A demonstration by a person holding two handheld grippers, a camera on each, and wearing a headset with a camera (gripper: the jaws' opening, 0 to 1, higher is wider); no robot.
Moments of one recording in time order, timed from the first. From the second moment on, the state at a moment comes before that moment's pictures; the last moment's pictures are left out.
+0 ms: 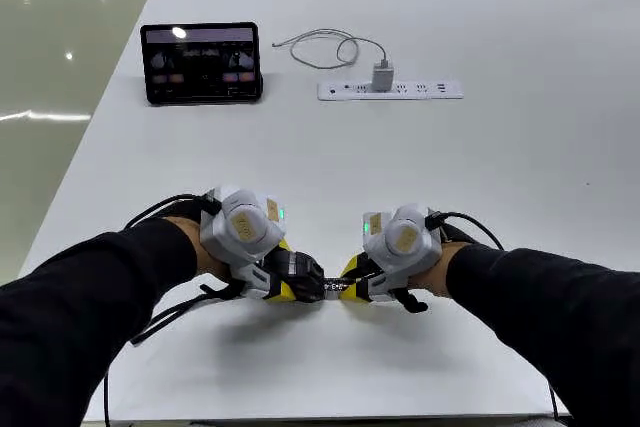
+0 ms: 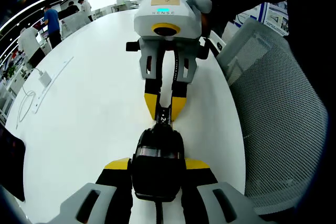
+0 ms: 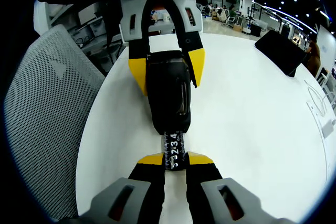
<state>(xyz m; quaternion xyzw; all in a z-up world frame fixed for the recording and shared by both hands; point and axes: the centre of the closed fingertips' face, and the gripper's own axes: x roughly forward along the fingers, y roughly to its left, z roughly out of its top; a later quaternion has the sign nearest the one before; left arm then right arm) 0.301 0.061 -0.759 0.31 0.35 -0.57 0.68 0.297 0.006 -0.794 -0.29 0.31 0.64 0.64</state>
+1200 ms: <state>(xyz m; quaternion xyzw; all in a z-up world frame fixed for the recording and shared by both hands) 0.302 0.061 -0.759 0.32 0.35 -0.56 0.68 0.303 -0.034 -0.795 -0.31 0.32 0.63 0.64</state>
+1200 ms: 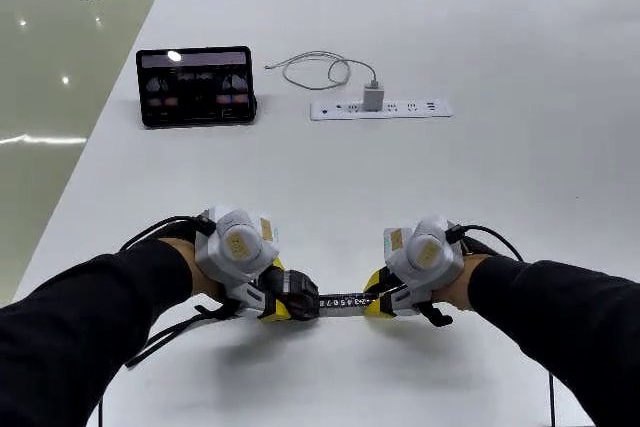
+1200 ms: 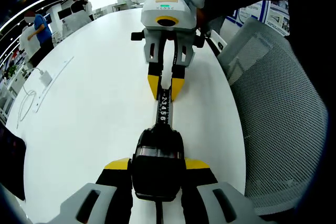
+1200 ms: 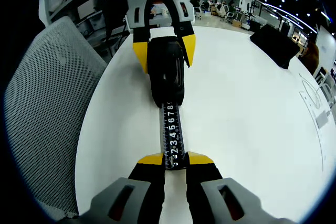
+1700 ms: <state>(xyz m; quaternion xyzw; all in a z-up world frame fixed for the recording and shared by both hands) 0.302 0.061 -0.759 0.32 0.35 -0.56 0.68 0.306 -0.050 -0.794 -0.31 0.33 0.62 0.64</state>
